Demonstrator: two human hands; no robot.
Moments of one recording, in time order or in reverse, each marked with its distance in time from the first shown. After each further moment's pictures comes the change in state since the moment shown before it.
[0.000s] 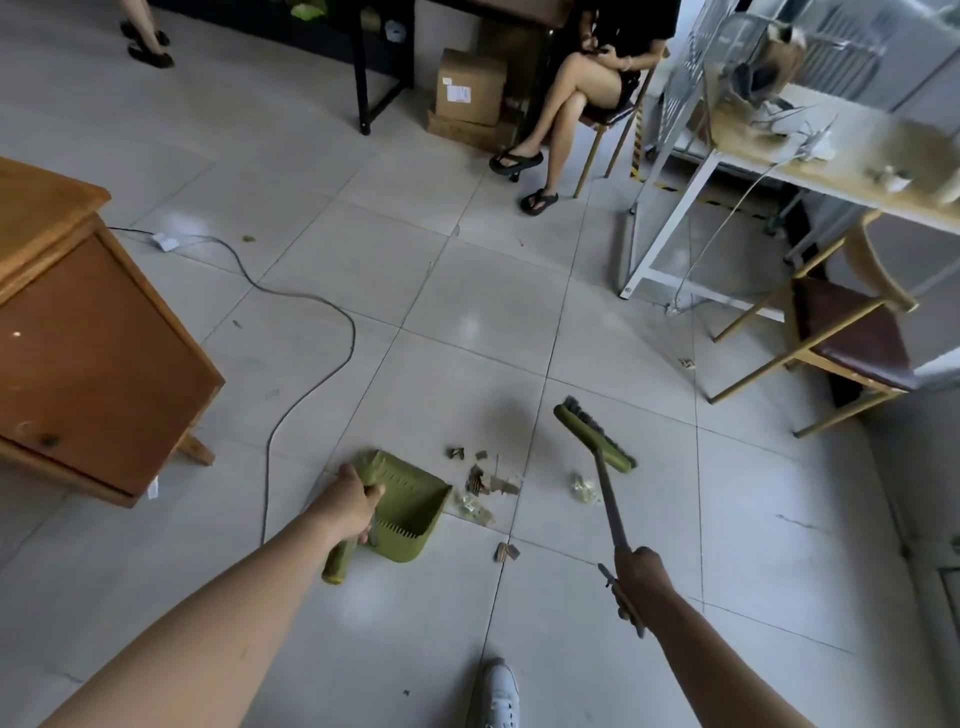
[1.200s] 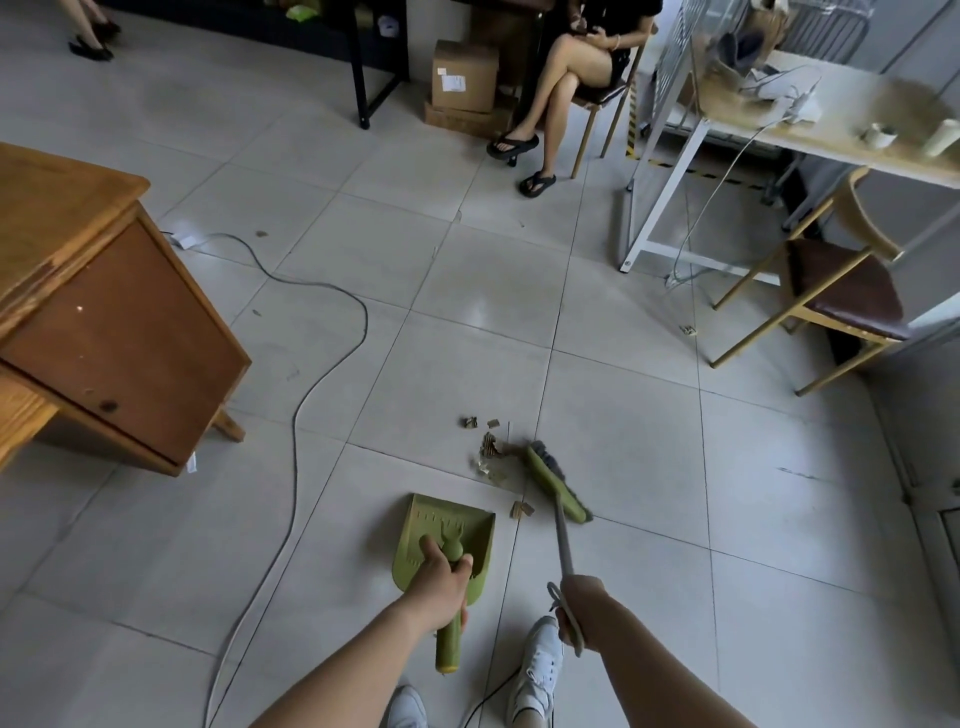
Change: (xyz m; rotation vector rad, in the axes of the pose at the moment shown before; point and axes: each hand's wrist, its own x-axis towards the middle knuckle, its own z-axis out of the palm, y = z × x) left_hand -0.146 -0.057 0.121 -0.349 -0.327 0.036; right_hand -0.106 0.088 0.080 0.179 -0.227 0.240
